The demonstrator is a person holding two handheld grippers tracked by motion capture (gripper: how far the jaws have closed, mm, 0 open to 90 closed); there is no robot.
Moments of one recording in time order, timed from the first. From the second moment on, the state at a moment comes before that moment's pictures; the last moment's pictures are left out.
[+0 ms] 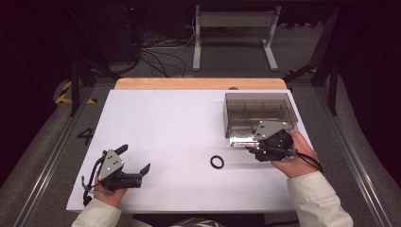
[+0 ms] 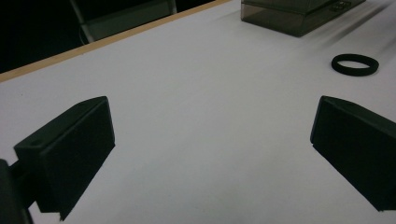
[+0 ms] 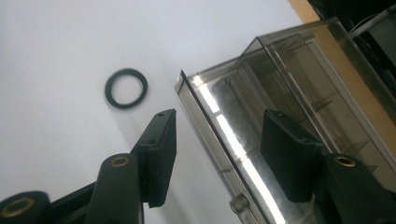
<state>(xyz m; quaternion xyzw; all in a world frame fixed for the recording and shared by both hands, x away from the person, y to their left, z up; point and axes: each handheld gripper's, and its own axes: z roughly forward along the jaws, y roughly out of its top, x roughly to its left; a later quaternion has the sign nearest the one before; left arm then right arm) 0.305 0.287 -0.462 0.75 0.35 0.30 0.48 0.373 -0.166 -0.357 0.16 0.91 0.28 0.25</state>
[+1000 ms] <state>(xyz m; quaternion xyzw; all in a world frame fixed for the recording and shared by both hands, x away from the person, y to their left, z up) 0.305 0.286 -0.463 0.75 0.35 0.30 0.48 0.364 -0.160 -0.367 0.18 0.88 0.36 0.23</state>
